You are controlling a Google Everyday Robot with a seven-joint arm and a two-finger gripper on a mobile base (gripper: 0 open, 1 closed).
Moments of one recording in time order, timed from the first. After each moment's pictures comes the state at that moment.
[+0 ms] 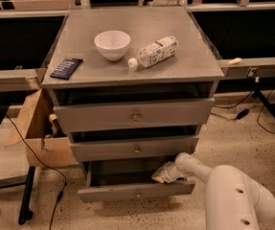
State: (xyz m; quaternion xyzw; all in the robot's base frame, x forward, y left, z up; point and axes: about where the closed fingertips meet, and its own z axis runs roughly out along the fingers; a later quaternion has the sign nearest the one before) arm 0.649 -0.119 0.170 -0.51 0.81 0.18 0.23
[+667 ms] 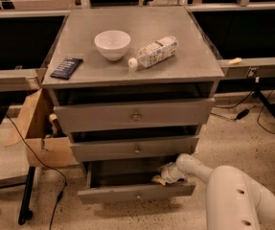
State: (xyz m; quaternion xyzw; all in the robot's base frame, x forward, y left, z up) arm 0.643 -0.123 0.165 -0.51 0.81 0.18 0.22
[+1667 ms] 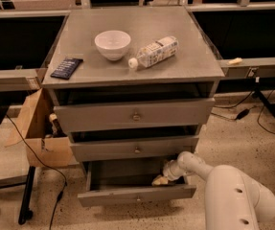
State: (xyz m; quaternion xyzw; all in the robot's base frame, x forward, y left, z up) arm 0.660 -0.138 0.169 -0.52 0.81 0.16 0.23
